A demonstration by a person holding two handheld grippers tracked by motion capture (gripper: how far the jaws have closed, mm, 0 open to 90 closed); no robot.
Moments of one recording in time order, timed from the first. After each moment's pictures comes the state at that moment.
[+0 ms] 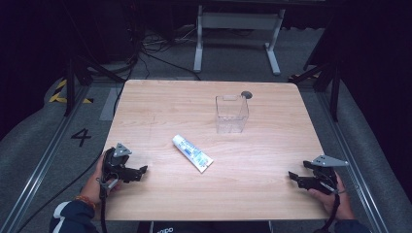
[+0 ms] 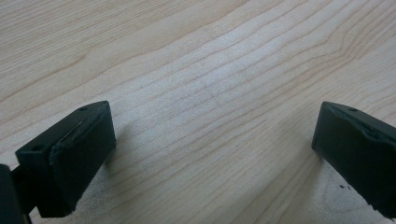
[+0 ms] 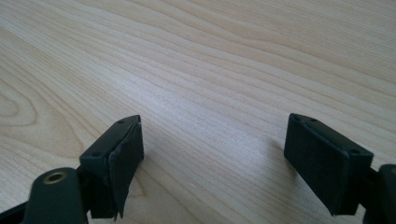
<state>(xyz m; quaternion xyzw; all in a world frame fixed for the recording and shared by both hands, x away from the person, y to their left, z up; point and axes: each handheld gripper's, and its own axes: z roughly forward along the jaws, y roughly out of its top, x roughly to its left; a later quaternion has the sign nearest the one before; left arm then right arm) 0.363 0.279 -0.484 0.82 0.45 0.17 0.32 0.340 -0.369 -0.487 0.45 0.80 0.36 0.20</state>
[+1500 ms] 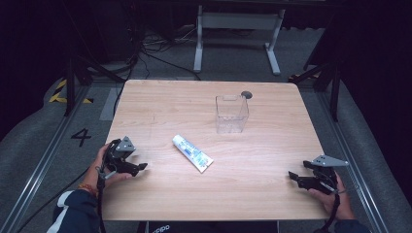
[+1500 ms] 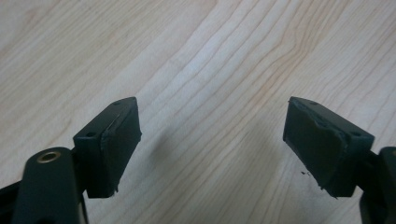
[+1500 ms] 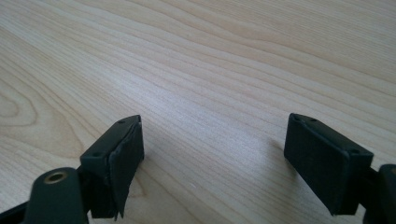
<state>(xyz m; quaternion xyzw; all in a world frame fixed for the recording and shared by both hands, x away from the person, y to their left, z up) 0.386 0.274 -0.454 0.89 0.31 0.14 0.29 0.340 -0.369 -0.487 0.45 0.80 0.36 0.19</state>
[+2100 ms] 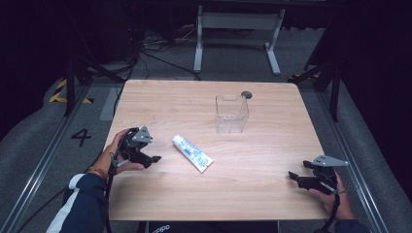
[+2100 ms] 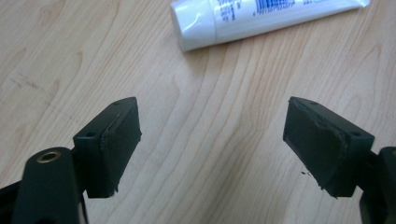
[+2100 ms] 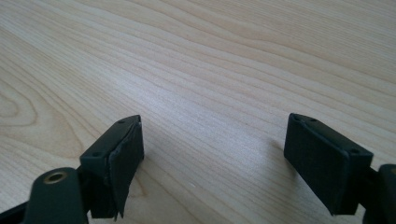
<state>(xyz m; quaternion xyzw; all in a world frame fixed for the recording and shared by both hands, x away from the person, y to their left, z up) 0.407 0.227 -0.421 0.92 0.21 0.13 0.29 0.340 -0.369 -0.487 0.45 0.80 0.36 0.20</state>
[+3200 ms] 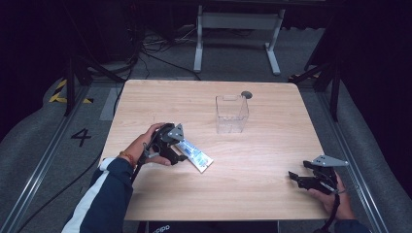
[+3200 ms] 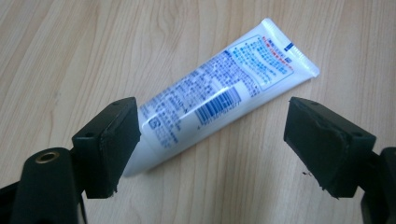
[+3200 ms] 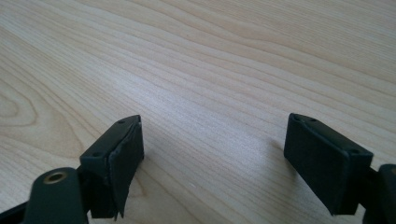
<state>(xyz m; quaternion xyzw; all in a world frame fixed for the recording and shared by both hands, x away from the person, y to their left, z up) 0.431 0.136 -0.417 0.96 0.09 0.09 0.26 0.340 -0.369 -0.487 0.45 0.80 0.36 0.20</state>
